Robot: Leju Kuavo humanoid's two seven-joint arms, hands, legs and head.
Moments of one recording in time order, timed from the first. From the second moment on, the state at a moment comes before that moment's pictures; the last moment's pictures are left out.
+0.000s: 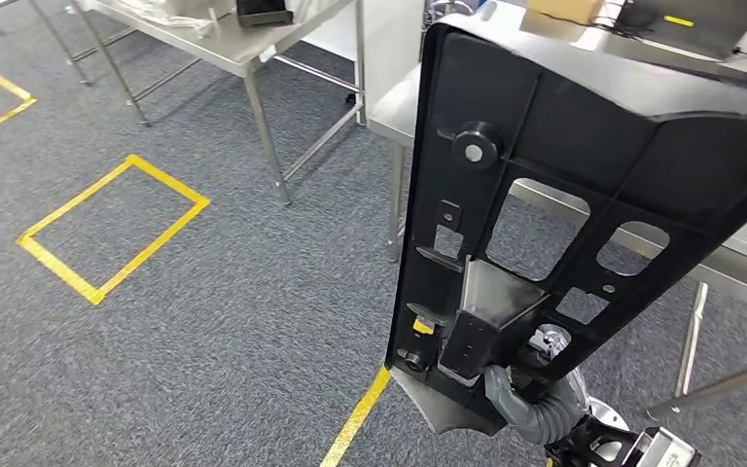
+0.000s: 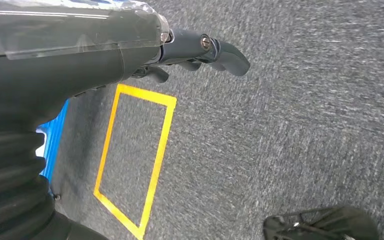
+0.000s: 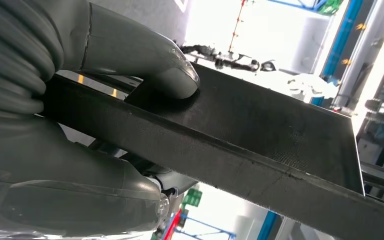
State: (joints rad) left arm -0.08 -0.20 0.94 -0.20 -1.33 0.30 -0.03; right arm 0.17 -0.04 0.05 -2.02 0.05 0.46 -0.61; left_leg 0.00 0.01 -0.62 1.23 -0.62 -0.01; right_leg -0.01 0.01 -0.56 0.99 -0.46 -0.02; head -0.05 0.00
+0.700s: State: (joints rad) left arm -0.08 -0.20 0.95 -0.20 -1.33 0.29 -0.02; right arm 0.14 -0.04 0.04 -2.01 0.05 0.46 -0.59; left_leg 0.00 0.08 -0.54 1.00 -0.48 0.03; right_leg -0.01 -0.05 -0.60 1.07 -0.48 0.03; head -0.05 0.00
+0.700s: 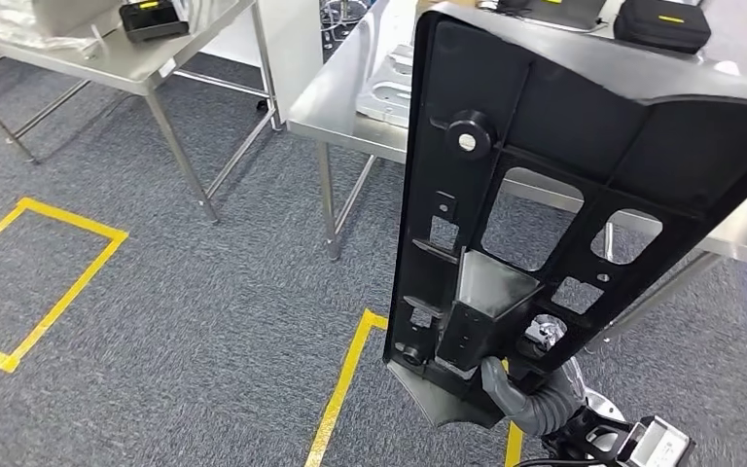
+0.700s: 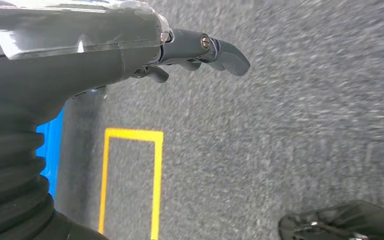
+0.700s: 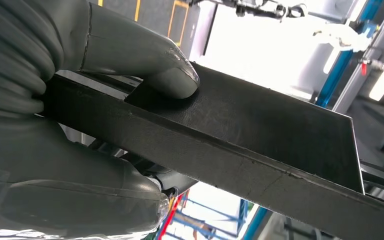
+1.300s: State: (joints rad) left arm -0.09 -0.20 0.95 -0.20 -1.34 0.28 -0.03; right arm 0.15 -0.04 0.04 -2.01 0.05 0.44 -0.59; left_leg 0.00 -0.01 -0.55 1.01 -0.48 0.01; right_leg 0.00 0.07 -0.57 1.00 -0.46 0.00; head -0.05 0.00
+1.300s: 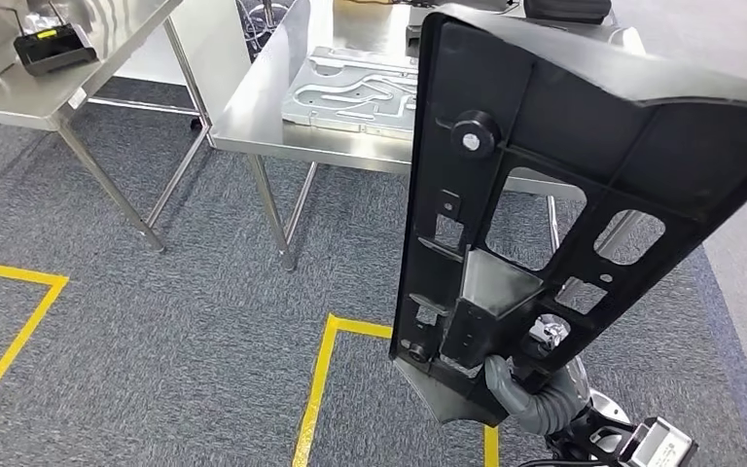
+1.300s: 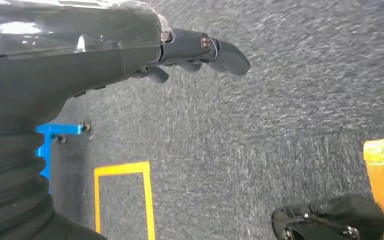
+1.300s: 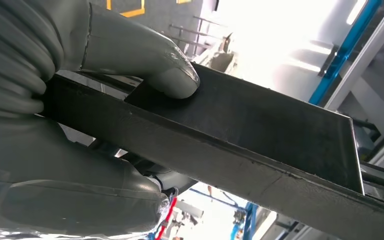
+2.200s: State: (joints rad) left arm -0.08 -0.19 0.95 -0.20 -1.33 0.27 -0.01; right arm 0.10 -0.05 0.06 -2.00 0.09 0.42 -0.60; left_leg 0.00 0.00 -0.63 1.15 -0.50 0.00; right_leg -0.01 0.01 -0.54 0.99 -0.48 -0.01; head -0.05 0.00
